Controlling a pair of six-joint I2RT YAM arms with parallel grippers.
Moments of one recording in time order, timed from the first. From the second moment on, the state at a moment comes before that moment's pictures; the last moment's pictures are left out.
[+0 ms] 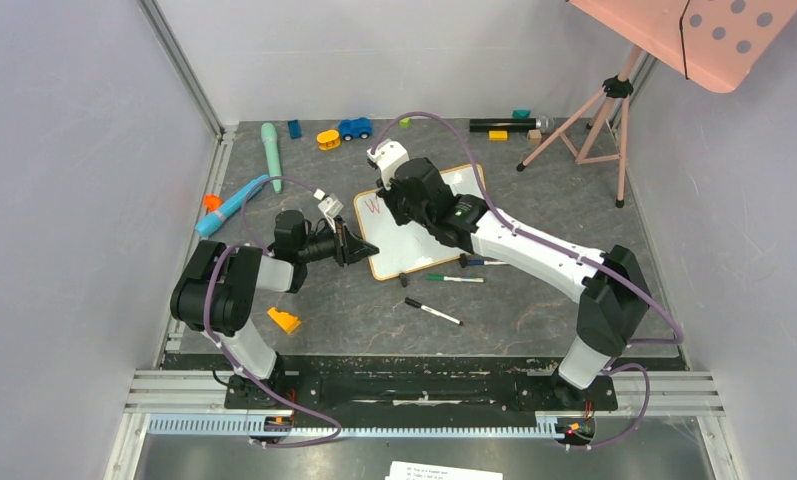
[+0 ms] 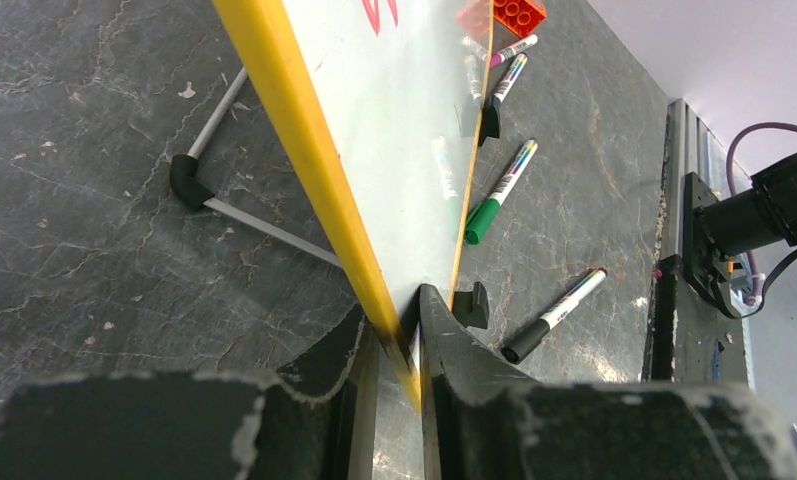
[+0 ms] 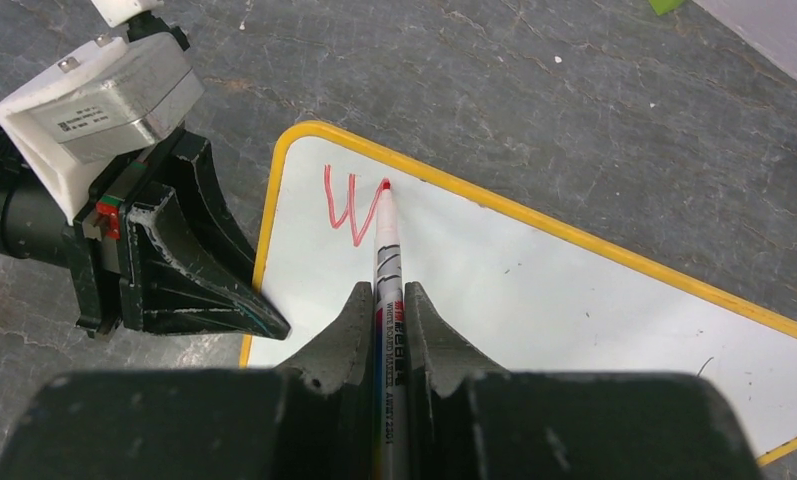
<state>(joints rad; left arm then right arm) -0.18 1.70 0.50 0.87 0.94 -0.27 0.85 1.69 1.43 -0.23 0.22 -0.02</state>
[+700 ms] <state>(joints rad) -0.18 1.70 0.50 0.88 0.95 -0.27 0.85 1.56 1.29 -0.21 0.17 0.03</state>
